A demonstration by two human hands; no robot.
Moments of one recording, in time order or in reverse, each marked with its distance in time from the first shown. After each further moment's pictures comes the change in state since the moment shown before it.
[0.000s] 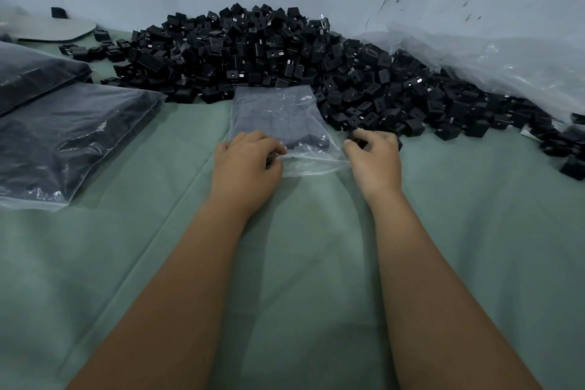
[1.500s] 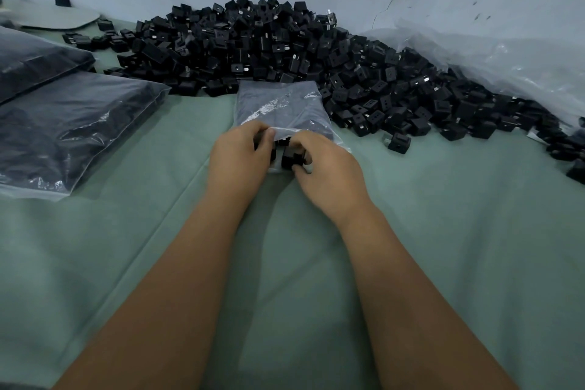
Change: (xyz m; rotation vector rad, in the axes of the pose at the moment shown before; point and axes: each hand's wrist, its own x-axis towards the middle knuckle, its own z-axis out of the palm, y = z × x) left_hand 0.007 -0.006 0.003 -0.269 0.184 -0.220; right_hand -0.046 -0.035 0.025 -0.265 -0.259 -0.613
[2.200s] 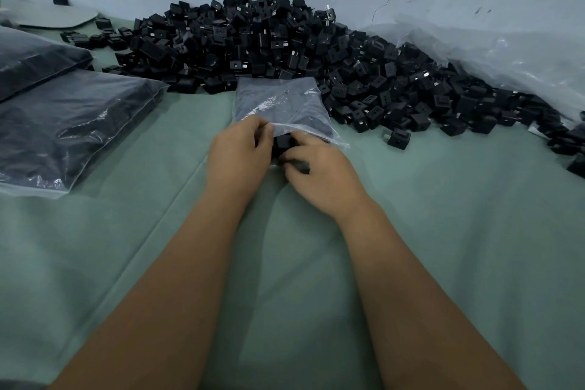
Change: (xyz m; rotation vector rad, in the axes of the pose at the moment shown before) left_hand -0.001 0.002 0.000 0.071 -0.011 0.022; right_hand 0.001 0.003 0.007 0.116 -0.109 0.006
